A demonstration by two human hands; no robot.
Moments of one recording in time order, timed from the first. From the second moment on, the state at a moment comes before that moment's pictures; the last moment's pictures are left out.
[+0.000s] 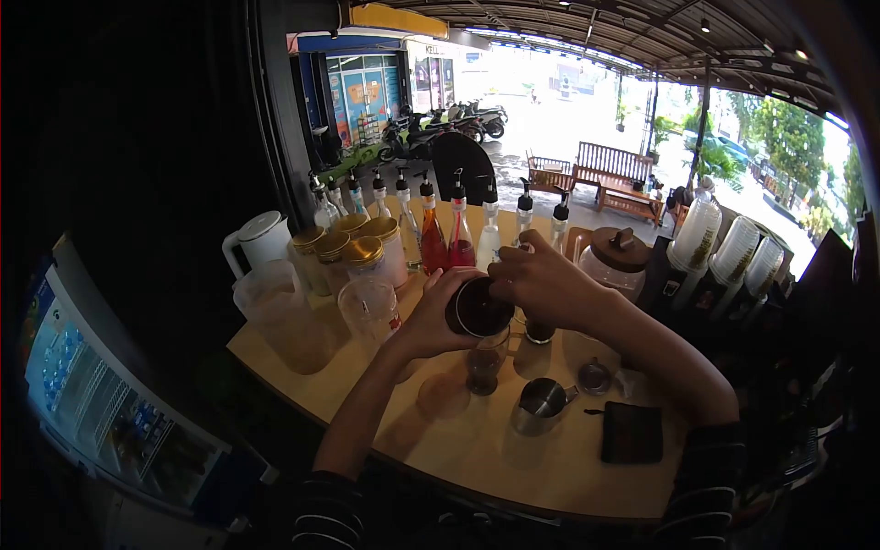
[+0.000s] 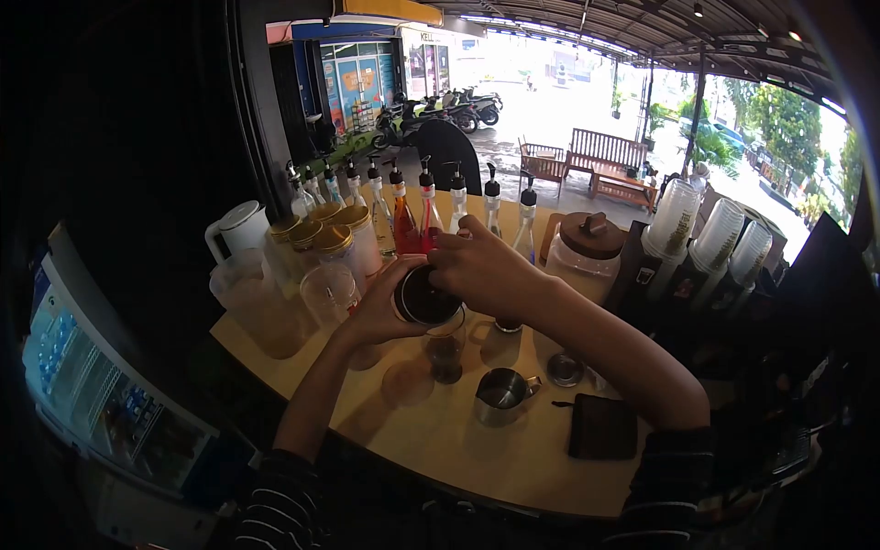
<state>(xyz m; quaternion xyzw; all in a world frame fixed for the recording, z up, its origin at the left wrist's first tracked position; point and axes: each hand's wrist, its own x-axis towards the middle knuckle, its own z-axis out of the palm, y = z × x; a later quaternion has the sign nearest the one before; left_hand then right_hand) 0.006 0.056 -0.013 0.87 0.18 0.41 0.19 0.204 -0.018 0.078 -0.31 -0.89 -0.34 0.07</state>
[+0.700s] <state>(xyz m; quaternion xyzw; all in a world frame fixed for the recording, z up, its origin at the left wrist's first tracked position) 0.024 0.060 -0.032 0.82 0.23 0.41 0.33 0.212 -0.013 0.077 -0.30 -0.88 -0.37 0.05</state>
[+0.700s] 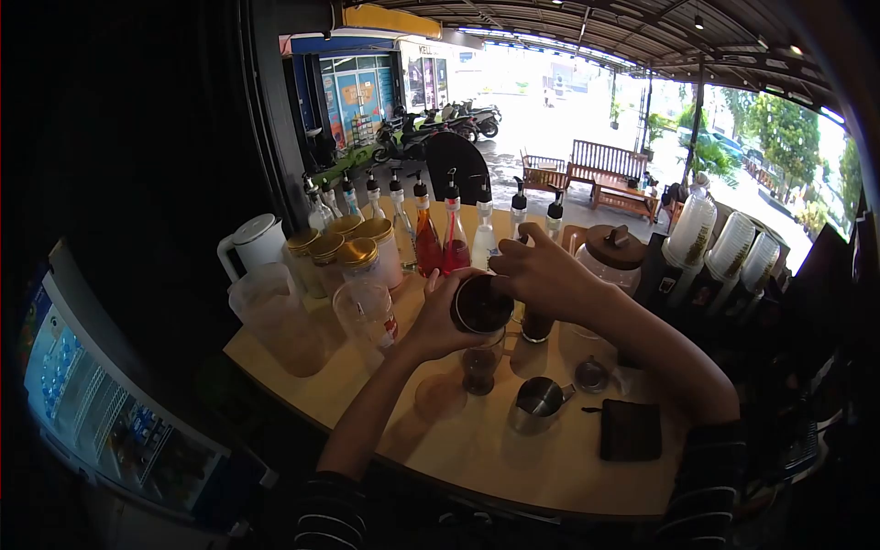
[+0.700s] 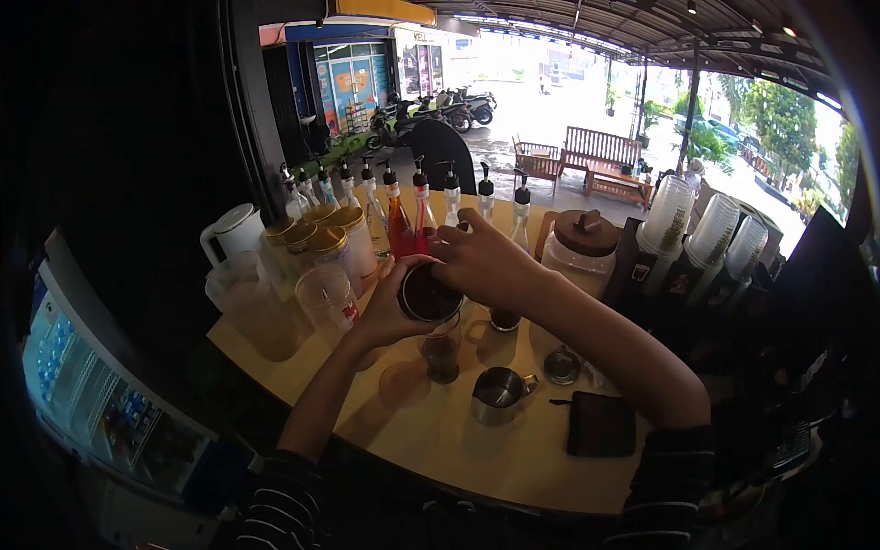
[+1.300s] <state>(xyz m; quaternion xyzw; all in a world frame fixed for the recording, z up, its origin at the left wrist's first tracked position) -0.002 0.057 0.004 0.85 0.19 0.32 0.37 0.210 -0.021 0.070 -0.22 -0.90 -0.37 0.08</state>
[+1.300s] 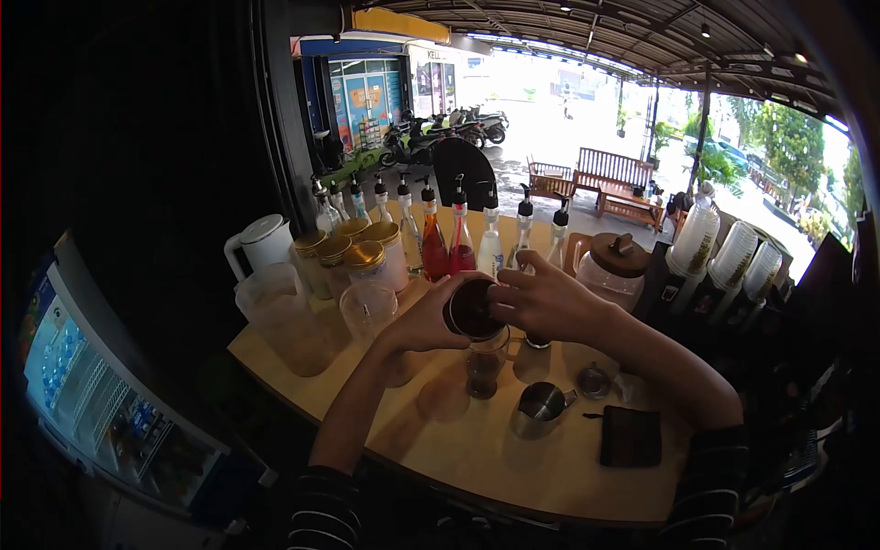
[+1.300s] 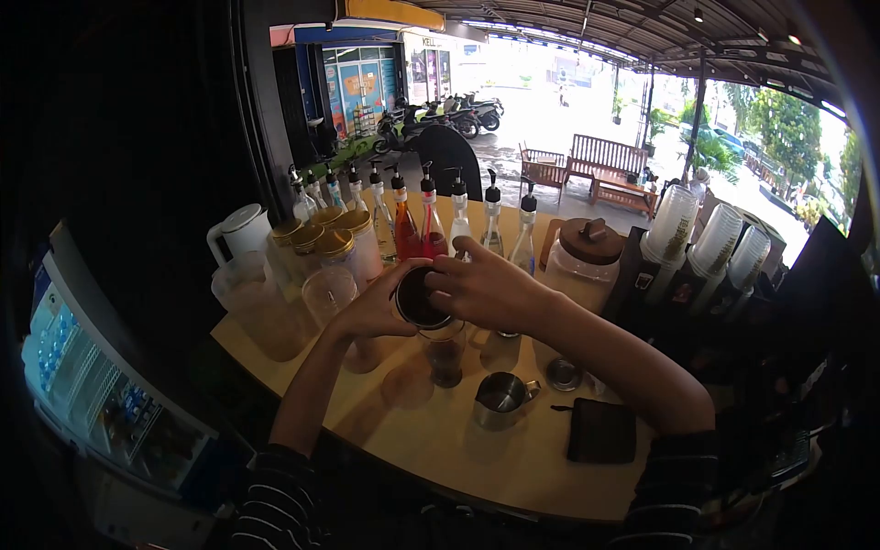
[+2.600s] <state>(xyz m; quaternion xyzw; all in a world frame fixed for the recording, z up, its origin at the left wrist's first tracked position) 0.003 0.057 0.002 0.90 0.23 0.29 0.23 0.209 -0.012 0.084 -0.26 -0.88 -0.39 0.07</state>
